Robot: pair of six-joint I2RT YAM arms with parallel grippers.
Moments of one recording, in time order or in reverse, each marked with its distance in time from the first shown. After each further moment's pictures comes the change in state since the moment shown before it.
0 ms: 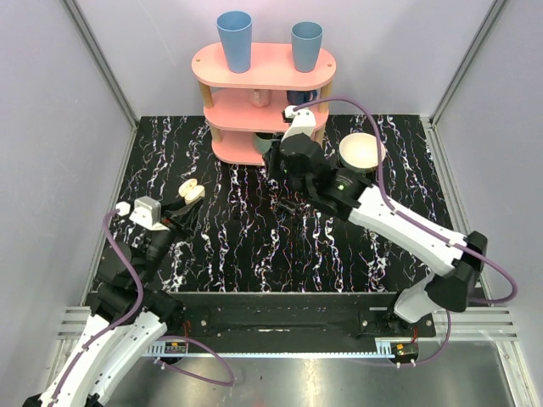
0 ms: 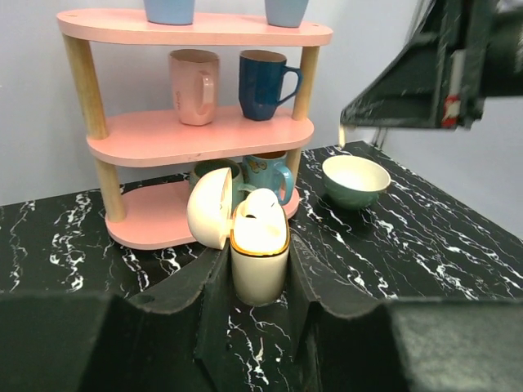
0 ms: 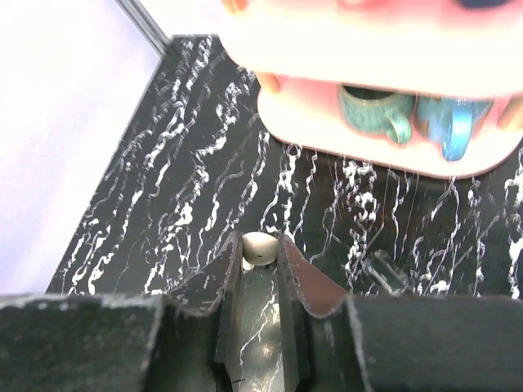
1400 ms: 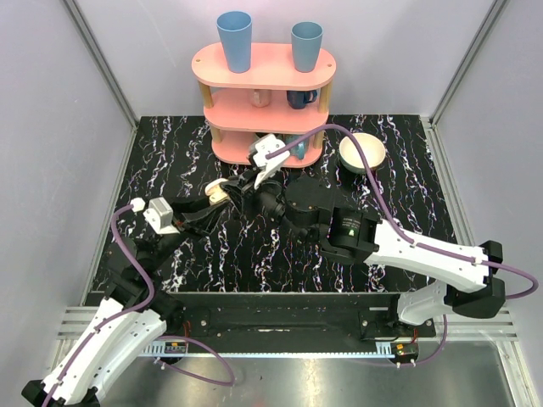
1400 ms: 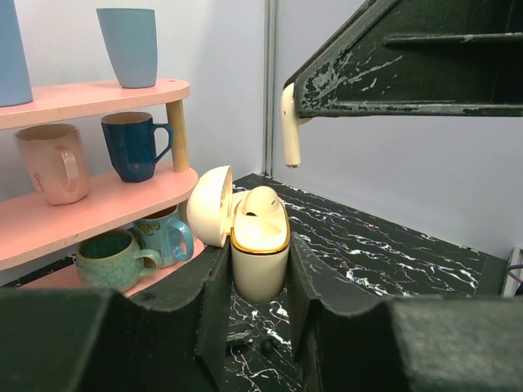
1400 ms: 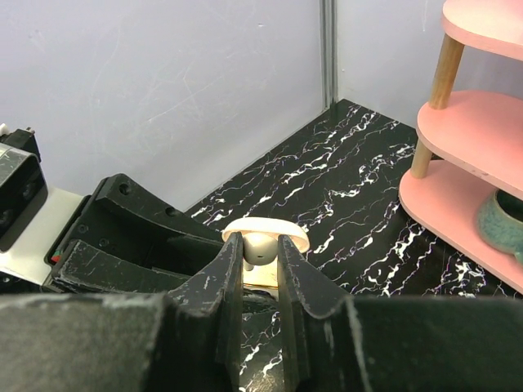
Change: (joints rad) left arm 0.000 0.137 -0.060 0.362 0.375 -0.059; right arm 0.366 -0.146 -0.026 0.267 -0.023 -0.370
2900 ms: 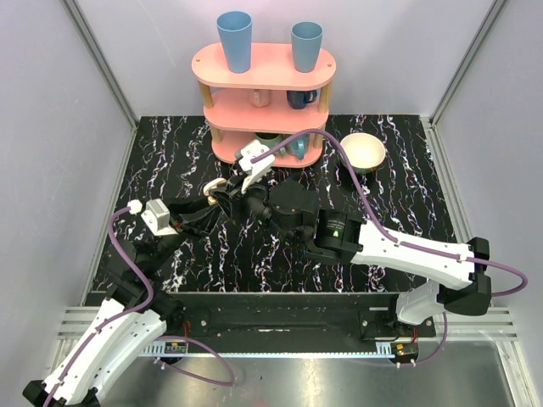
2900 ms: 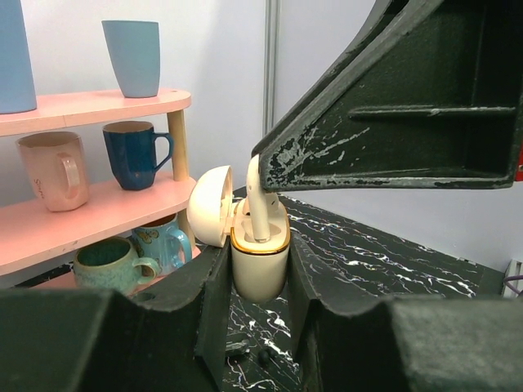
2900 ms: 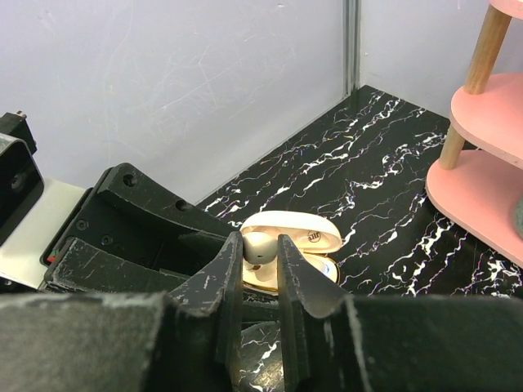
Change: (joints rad) left arm 0.000 -0.009 -0.023 0.048 -0.010 -0.021; right arm 0.009 0.061 -0.002 0.035 -0.034 0.037
